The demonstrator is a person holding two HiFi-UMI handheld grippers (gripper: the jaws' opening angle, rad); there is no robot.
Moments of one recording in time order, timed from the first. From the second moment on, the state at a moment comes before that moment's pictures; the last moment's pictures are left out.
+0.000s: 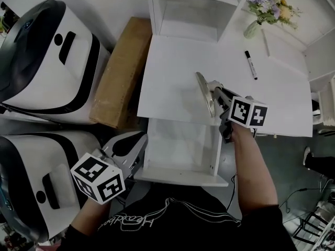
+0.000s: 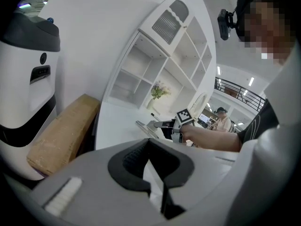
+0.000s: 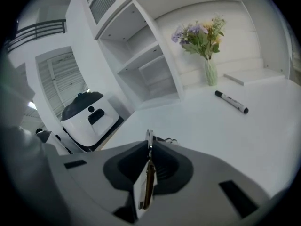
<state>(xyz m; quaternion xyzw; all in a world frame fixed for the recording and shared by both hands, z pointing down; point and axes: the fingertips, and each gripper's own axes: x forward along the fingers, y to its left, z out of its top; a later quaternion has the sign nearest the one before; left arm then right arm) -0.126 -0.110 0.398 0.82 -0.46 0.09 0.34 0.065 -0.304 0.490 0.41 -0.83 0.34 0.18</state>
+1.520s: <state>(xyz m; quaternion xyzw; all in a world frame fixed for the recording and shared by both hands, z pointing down) -0.102 -0.045 0.393 0.84 -0.42 0.09 0.33 0.027 -0.105 0.476 0.31 -0.87 0.33 0.21</state>
